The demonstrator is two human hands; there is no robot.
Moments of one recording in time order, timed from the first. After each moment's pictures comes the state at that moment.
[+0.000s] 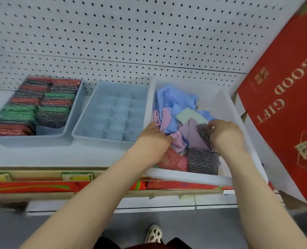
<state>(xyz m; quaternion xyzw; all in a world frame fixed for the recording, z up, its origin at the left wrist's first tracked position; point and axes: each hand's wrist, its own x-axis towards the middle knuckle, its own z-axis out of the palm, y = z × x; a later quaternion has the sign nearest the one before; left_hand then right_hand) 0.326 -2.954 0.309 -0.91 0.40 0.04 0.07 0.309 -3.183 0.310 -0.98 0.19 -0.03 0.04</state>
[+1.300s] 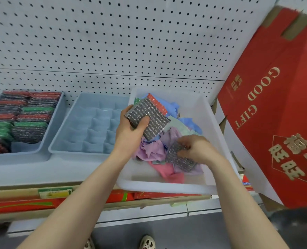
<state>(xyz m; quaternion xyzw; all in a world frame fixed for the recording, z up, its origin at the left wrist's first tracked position) 0.358 -2.973 0.308 -0.71 0.01 -0.01 -0.70 0.304 -3.189 0.320 -0.97 0.06 0.15 0.15</state>
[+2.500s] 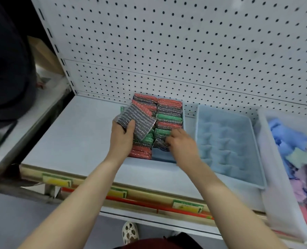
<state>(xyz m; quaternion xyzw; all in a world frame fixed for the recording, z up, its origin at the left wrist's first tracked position) 0.436 -2.547 0.267 -0.76 -0.11 -0.07 -0.64 0.443 -2.746 0.262 -0.98 -0.19 -0.03 -0.02</state>
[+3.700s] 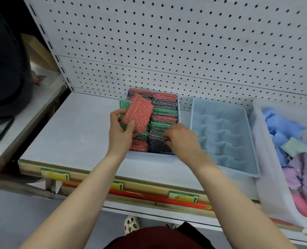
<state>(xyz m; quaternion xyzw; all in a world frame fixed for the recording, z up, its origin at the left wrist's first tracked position) 0.425 -2.565 0.263 -0.68 -0.07 -0.11 -0.72 0.428 -2.758 0.289 -0.98 -0.19 0.01 0.01</state>
